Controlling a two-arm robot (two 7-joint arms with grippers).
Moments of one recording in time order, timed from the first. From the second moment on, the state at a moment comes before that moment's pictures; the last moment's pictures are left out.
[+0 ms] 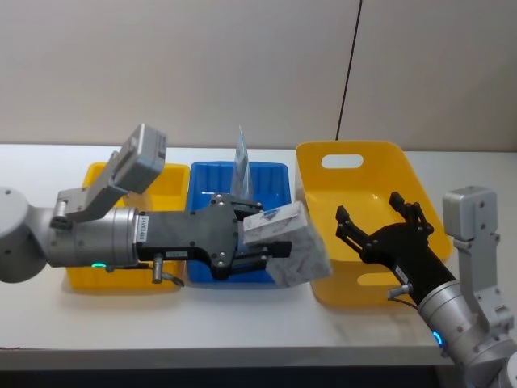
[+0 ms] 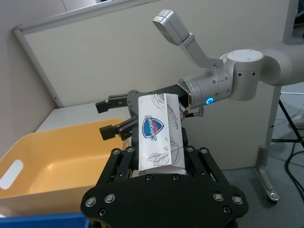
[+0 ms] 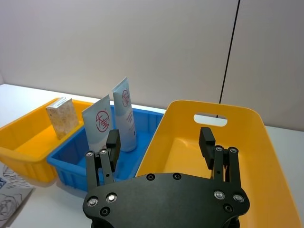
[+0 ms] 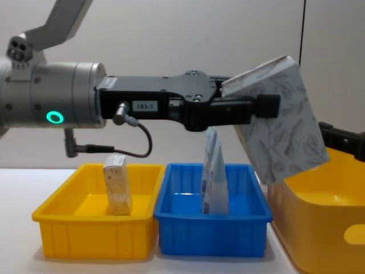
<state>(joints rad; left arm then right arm) -0.66 0.37 0.59 -1.32 -0.52 -0.08 -1.19 -0.01 0.34 -0.23 -1.77 0.29 0.03 0.07</state>
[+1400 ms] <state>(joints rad) -0.59 0.52 0.56 -1.45 -0.57 -0.06 -1.18 -0.01 0.35 -0.22 -1.77 0.32 0.05 0.12</state>
